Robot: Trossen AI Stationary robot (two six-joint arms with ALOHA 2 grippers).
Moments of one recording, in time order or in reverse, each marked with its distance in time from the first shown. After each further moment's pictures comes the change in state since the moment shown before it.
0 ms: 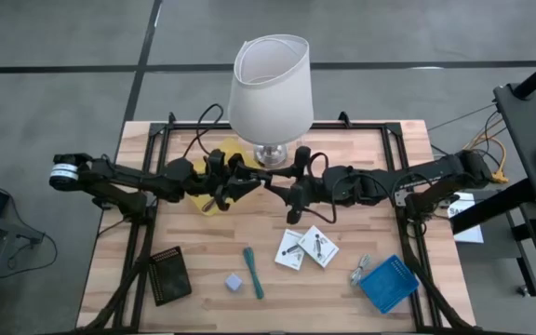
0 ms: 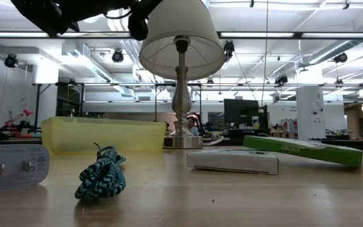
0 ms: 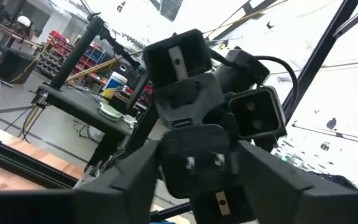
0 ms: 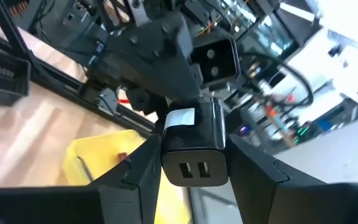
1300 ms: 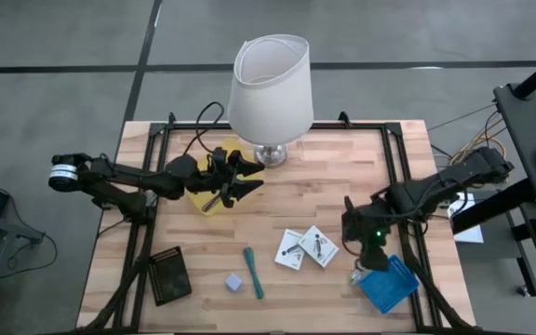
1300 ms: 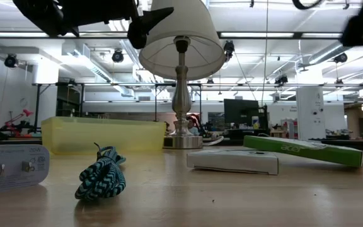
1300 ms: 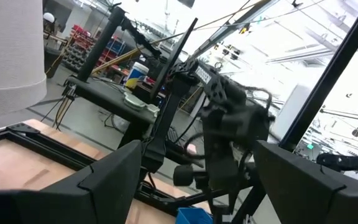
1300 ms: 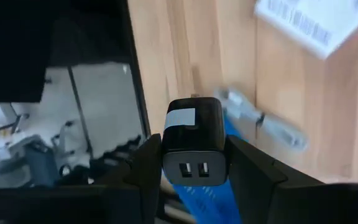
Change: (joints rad) left arm 0.040 -0.006 0.000 -0.104 -0.005 0.052; right arm 0.225 -0.227 -0.175 -1.115 -0.937 1.265
